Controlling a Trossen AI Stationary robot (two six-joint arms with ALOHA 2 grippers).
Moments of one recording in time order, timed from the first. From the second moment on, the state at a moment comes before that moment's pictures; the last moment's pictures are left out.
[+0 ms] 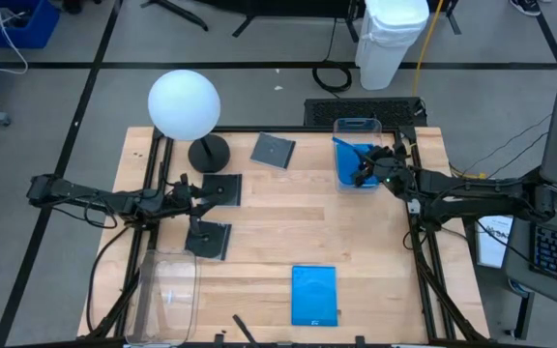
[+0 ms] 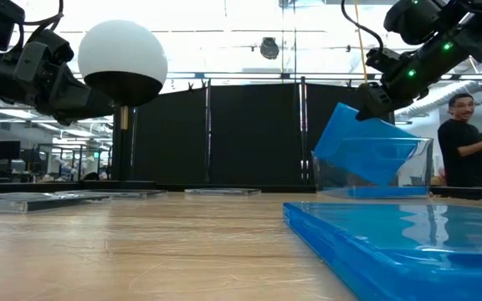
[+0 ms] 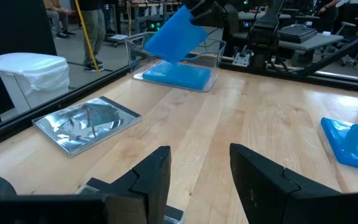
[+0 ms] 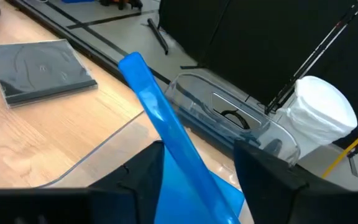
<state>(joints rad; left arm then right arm) -0.14 0.37 0.01 0.18 -0.42 -0.16 -0.28 0.85 0.44 -0.15 0.78 0.12</state>
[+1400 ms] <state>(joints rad) -0.14 0.37 0.01 0.18 -0.42 -0.16 -0.26 1.13 0.44 0.13 0.17 0.01</state>
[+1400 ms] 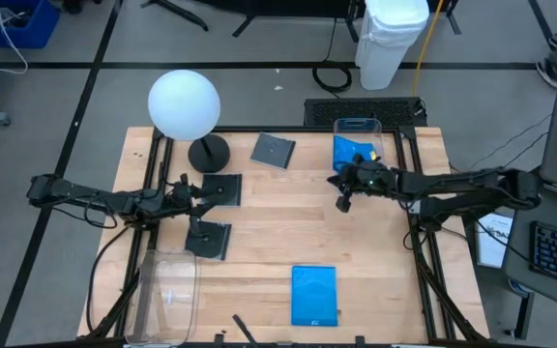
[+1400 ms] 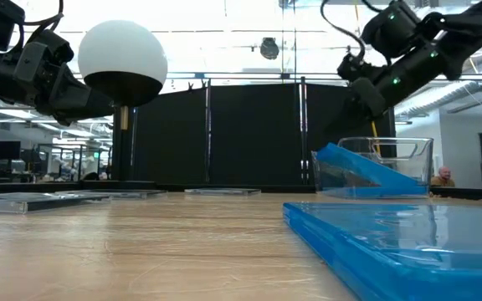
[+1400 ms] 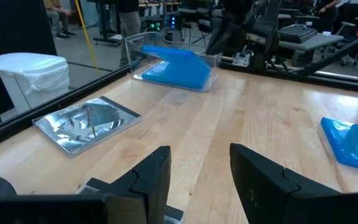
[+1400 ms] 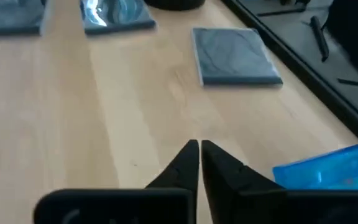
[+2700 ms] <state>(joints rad) -0.14 0.37 0.01 0.18 -0.42 -0.16 -0.30 1.17 0.44 0.08 0.60 -0.01</state>
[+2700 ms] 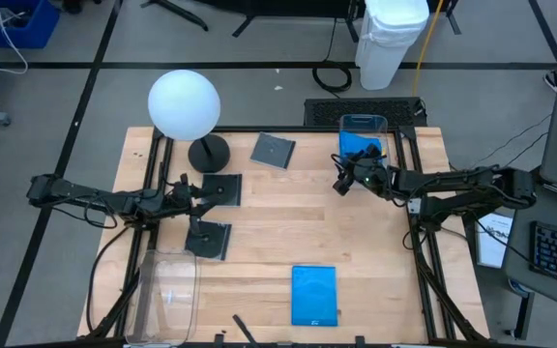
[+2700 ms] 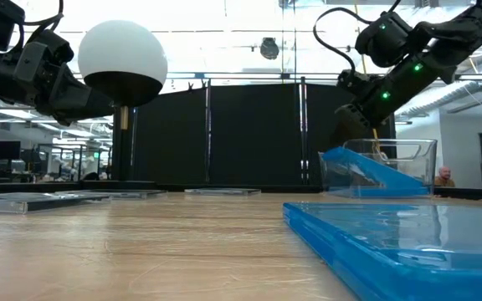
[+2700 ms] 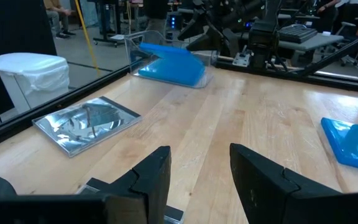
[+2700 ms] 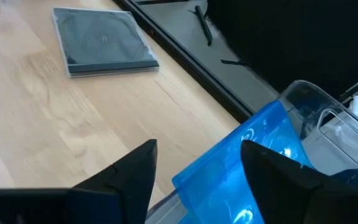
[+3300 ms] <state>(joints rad) -0.14 0.37 0.01 0.18 -0.42 -0.16 -0.35 1.17 0.86 -0.67 0.37 0.41</state>
